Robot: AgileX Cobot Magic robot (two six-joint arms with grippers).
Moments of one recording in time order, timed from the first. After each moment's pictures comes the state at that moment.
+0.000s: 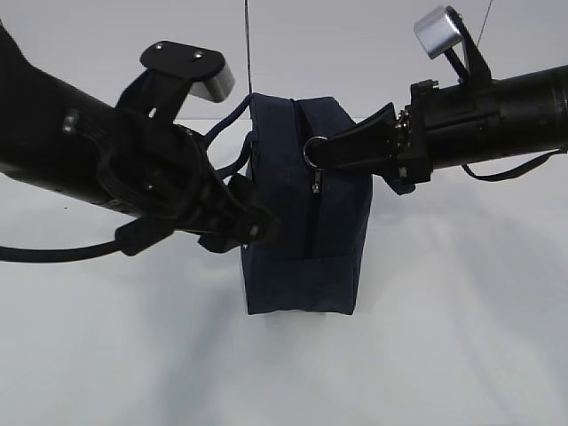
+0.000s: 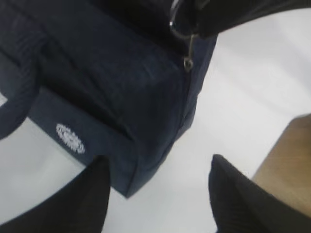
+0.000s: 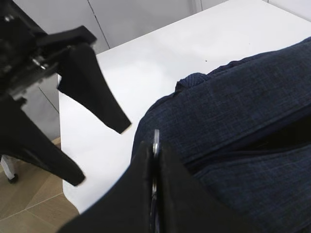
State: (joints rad) left arm -0.71 1.52 -0.98 -0.45 0.36 0.34; right arm 0.16 1.69 -1.05 1.50 1.07 -1.86
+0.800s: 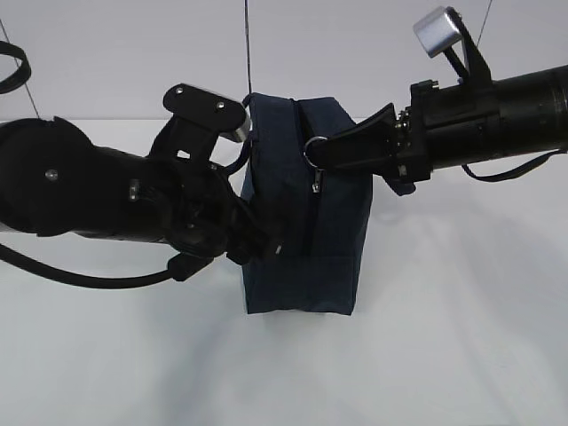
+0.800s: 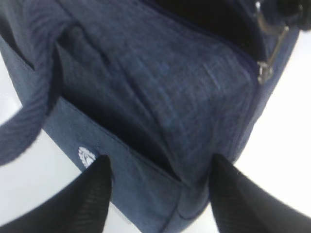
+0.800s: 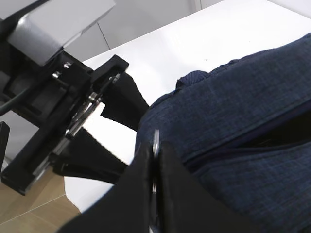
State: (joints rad) left arm -0.74 1.65 -0.90 -0.47 0.01 0.35; right arm 0.16 1.69 -1.05 1.50 1.06 -1.84
